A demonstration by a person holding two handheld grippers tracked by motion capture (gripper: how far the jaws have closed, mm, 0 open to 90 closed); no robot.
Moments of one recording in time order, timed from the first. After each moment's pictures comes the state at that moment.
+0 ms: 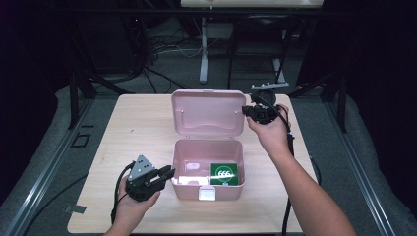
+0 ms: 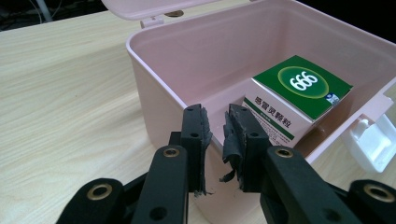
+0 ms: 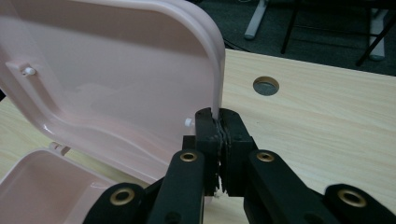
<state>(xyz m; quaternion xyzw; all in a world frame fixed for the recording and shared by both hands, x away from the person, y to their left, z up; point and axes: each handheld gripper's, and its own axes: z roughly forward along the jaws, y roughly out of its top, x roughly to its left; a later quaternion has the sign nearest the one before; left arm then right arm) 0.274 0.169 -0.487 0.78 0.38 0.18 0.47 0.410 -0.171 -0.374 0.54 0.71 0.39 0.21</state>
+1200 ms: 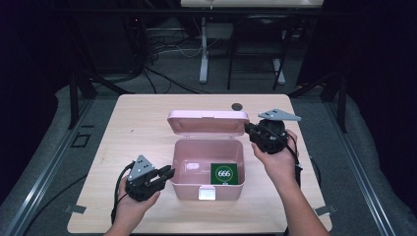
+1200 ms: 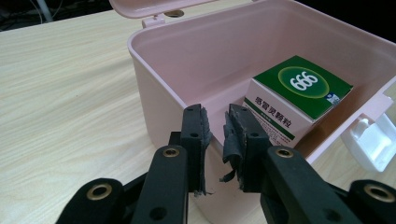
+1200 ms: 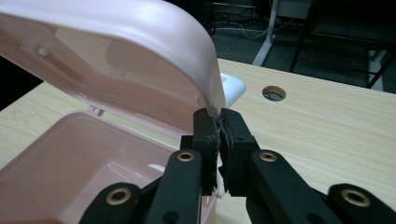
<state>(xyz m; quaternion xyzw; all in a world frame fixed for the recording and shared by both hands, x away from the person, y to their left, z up) 0.274 0.170 -0.487 0.78 0.38 0.18 0.47 0.335 -0.179 -0.395 0.49 0.71 0.44 0.25</state>
